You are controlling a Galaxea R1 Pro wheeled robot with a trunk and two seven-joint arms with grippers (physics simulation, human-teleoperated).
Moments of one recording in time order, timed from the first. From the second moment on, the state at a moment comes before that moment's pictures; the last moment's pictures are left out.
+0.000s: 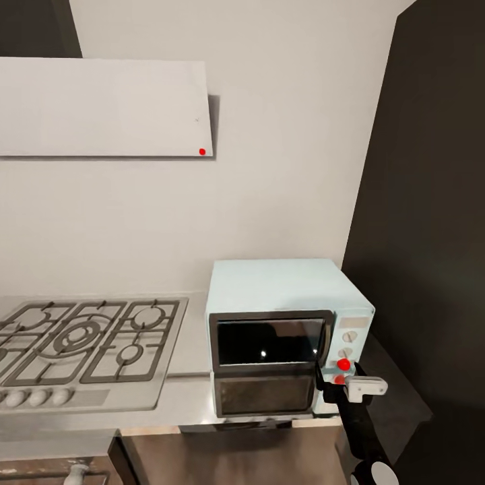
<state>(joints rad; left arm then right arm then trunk) 0.01 -0.01 0.12 -0.04 0.00 0.05 0.00 -0.05 -0.05 0.11 -1.32 0.01 -0.26 -0.20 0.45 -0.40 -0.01</state>
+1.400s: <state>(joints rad) 0.01 -0.01 0.12 -0.04 0.00 0.05 0.00 -0.05 -0.05 0.11 -1.32 0.01 -0.26 -0.20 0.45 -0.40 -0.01</state>
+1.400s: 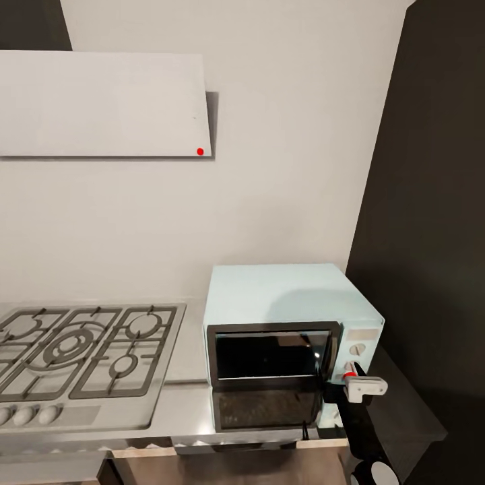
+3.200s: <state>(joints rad) 0.01 -0.01 0.12 -0.04 0.00 0.04 0.00 -0.05 -0.05 0.09 -1.32 0.00 -0.26 -0.13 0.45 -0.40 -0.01</state>
